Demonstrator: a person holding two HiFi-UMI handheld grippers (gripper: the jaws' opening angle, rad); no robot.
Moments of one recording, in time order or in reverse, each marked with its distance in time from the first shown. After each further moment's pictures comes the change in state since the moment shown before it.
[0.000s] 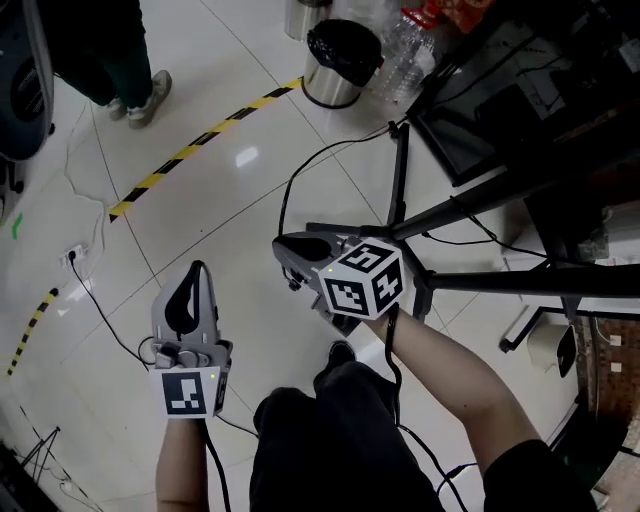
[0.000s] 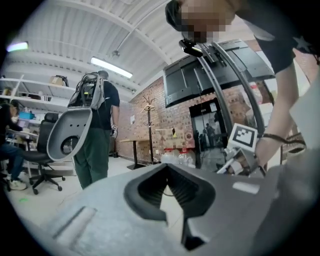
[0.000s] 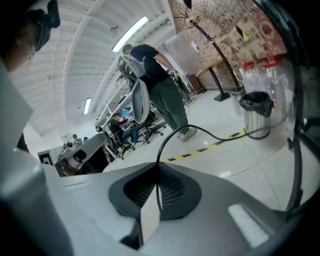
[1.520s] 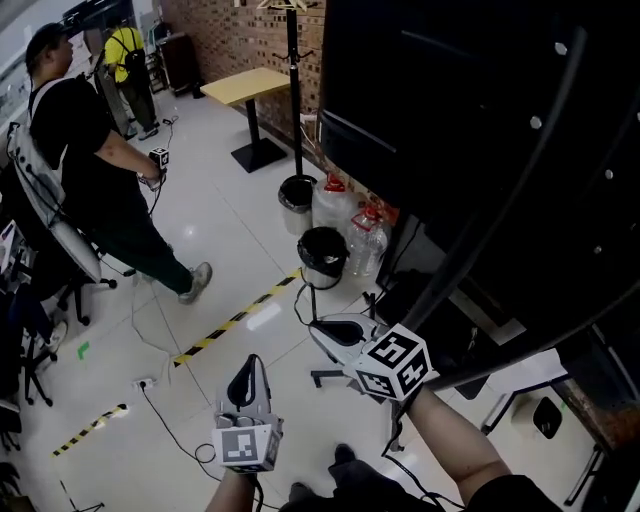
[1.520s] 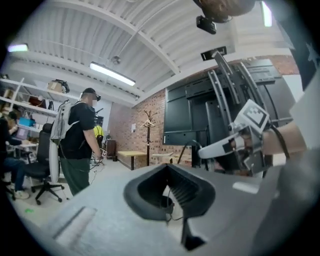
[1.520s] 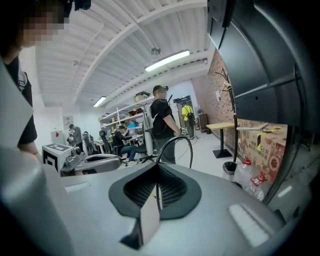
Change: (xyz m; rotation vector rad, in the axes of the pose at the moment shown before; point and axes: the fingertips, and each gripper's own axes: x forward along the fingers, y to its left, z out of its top) left arm 0.040 -0.054 0.372 -0.096 -0.005 0.007; right arm -0.251 0.178 0.364 -0.382 -0.162 -0.114
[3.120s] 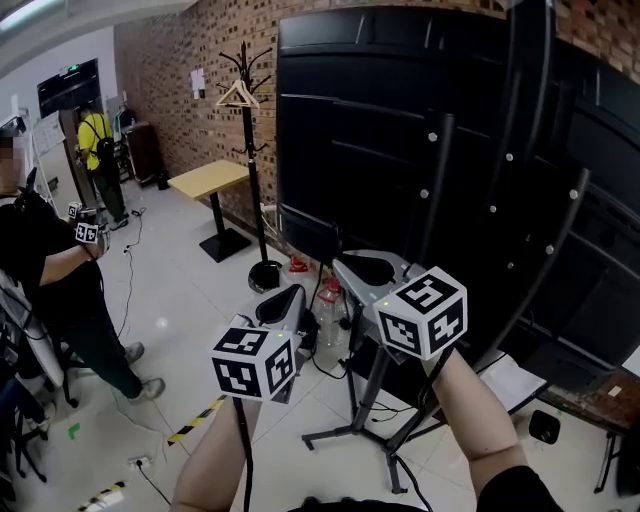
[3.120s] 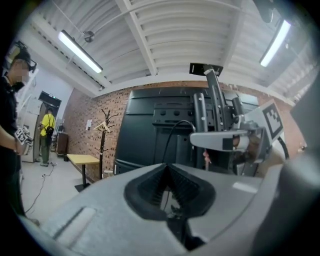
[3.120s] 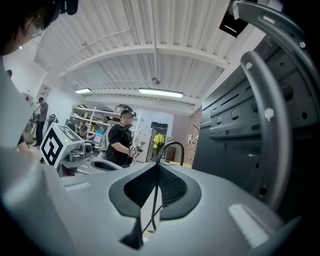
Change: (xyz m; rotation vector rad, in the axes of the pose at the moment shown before) left arm 0.139 -0.106 0.213 -0.055 0.018 -0.500; right arm -0.123 -0.050 0.251 -0.287 -0.239 -0.434
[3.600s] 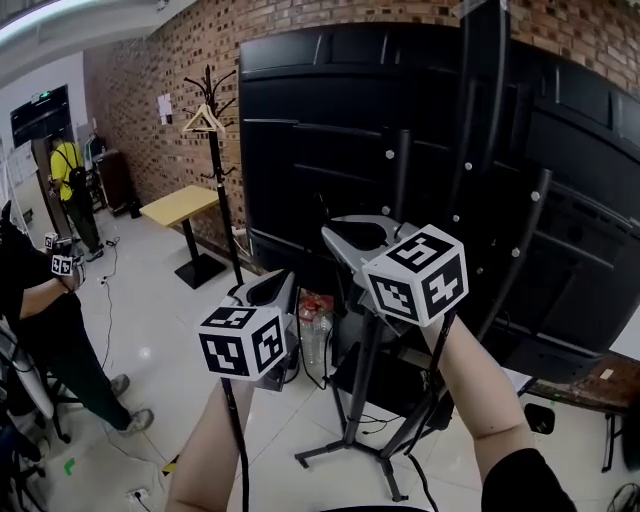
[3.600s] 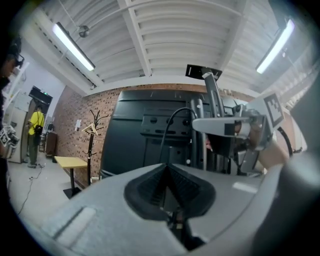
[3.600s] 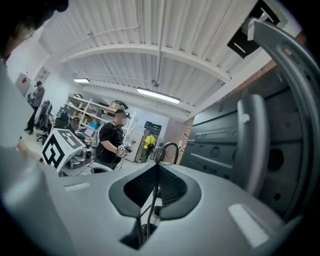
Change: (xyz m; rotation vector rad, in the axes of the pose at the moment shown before) left arm 0.042 -0.020 0.051 0.005 -0.021 -0.098; right arm -0.017 -0.047 0.073 -0.119 -0.003 -0.105
